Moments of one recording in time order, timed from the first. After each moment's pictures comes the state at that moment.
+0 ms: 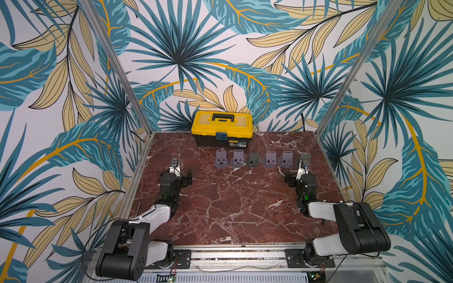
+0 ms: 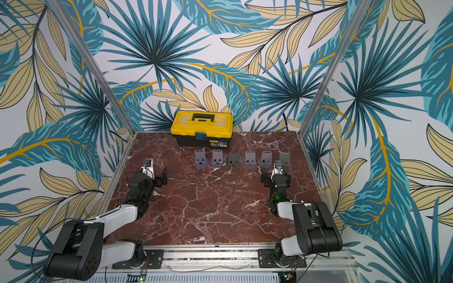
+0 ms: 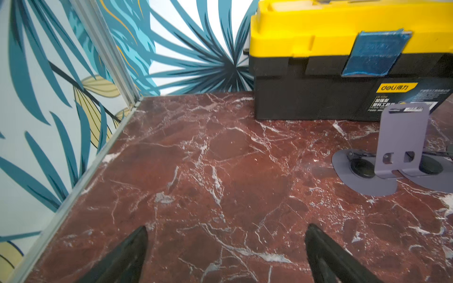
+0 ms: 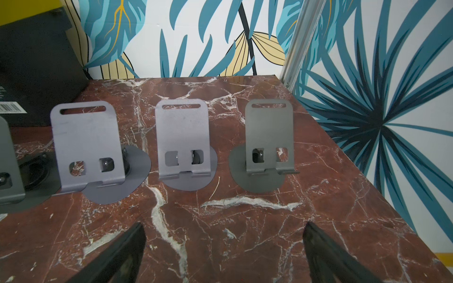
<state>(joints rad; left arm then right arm) -0.07 1.25 0.36 0.62 -0.13 0.00 0.05 1.46 0.34 0.83 0.31 0.01</state>
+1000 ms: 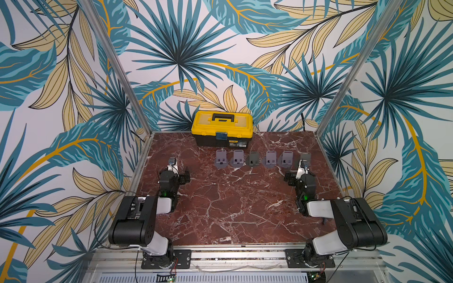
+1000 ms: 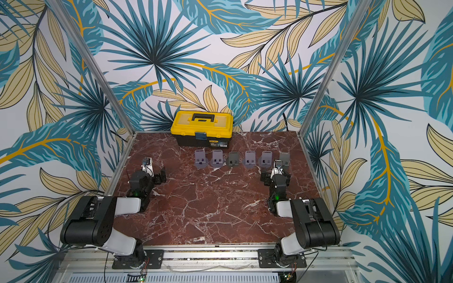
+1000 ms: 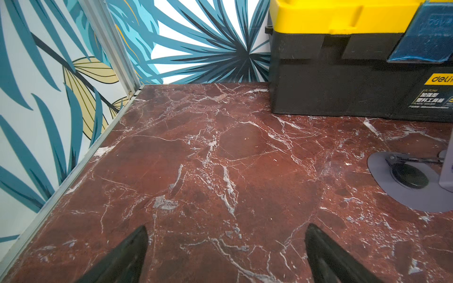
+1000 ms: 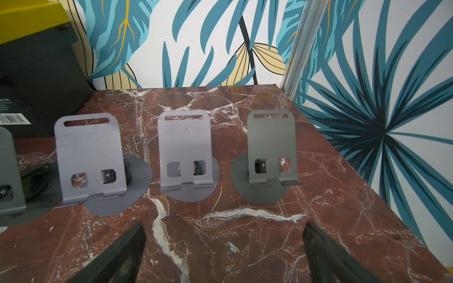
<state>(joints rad) 0.00 1.53 0.40 0.82 -0.07 -0.02 0.05 1.51 0.34 0.90 0.30 0.01</state>
